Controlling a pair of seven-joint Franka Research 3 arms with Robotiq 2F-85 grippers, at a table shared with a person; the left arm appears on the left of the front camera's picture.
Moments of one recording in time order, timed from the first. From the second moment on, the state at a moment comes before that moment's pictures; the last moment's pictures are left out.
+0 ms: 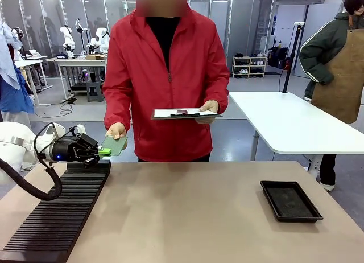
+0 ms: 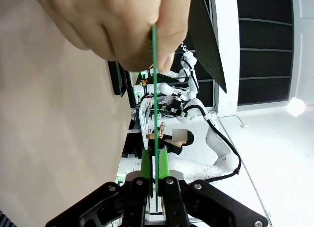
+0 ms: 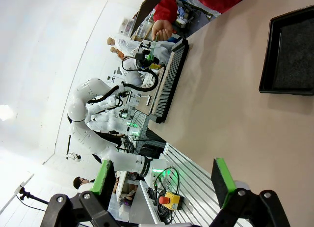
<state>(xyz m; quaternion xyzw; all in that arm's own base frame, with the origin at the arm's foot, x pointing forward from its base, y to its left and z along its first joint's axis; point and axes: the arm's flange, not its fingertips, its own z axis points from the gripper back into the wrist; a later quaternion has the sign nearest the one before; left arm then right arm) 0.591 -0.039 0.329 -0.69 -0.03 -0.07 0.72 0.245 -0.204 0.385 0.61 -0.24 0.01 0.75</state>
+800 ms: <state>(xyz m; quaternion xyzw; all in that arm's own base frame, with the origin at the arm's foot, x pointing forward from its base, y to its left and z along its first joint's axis) 0.591 -0.039 0.330 -0.69 -0.03 -0.07 0.72 0.245 -0.204 0.385 0.61 -0.24 0.01 0.75</state>
